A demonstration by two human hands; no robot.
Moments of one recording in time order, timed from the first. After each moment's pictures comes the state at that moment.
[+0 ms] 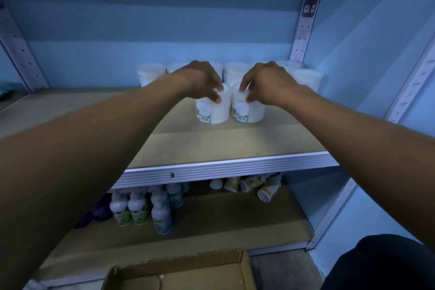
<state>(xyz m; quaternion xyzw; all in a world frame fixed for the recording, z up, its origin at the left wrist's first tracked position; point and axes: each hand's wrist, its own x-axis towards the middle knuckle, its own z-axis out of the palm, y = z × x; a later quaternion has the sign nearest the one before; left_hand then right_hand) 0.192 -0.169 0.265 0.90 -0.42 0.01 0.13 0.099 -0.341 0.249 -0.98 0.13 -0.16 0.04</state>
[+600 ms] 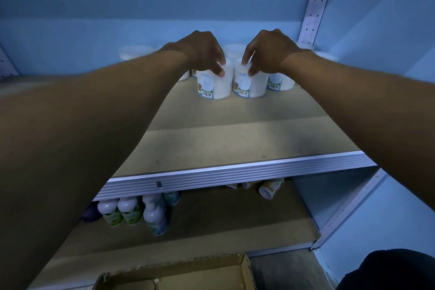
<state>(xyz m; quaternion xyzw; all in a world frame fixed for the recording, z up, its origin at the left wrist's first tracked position) 0.254 -0.223 0.258 0.90 -0.41 0.02 0.16 0.163 -0.386 0.253 -0.98 0.13 -0.16 0.05</state>
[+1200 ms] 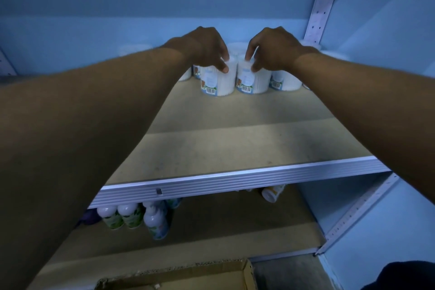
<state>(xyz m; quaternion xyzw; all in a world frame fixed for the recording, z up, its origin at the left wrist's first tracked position) 0.273 -0.235 0.256 0.90 -0.40 0.02 0.15 0.186 -0.403 0.245 -0.98 0.12 -0.17 0.04</state>
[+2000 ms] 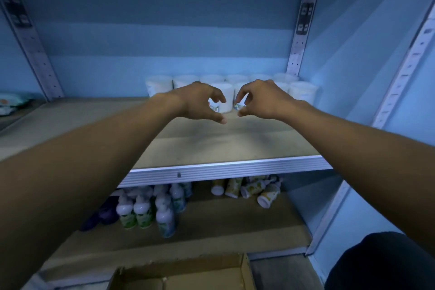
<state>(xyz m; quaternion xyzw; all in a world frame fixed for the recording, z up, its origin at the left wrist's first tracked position) 0.174 -0.139 0.257 0.88 -0.47 0.00 0.11 0.073 -0.322 0.251 -0.97 0.10 -0.15 0.15</state>
